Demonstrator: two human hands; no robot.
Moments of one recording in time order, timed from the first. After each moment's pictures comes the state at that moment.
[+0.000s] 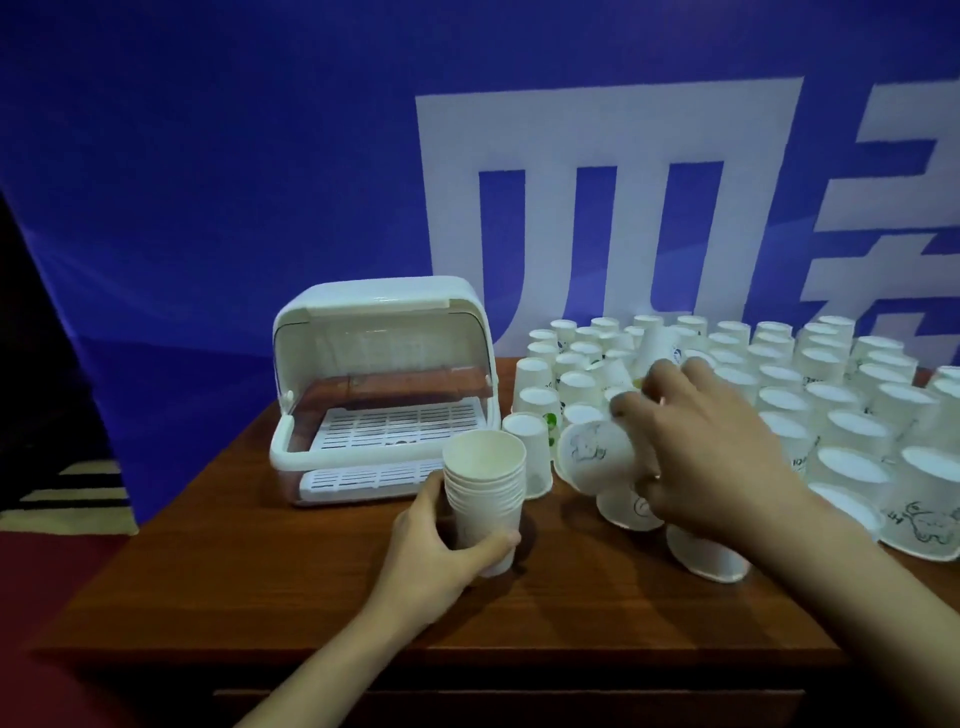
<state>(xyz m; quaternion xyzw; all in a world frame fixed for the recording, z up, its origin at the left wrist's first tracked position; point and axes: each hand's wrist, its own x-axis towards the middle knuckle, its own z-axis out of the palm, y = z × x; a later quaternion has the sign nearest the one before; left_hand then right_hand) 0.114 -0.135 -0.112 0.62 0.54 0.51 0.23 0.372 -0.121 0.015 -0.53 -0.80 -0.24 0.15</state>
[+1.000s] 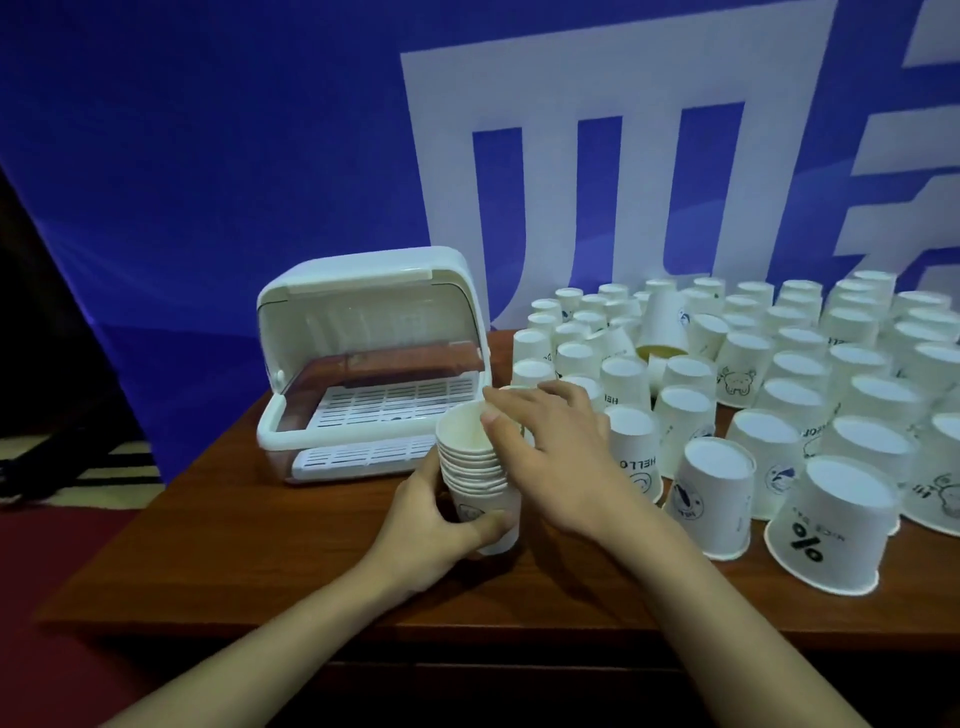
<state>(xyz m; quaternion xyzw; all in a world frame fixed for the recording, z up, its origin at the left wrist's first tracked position) 0.127 -0.122 -0.106 0.66 0.52 0.48 0.25 0.302 -0.106 -0.024 -0.48 -0.80 0.16 0.33</state>
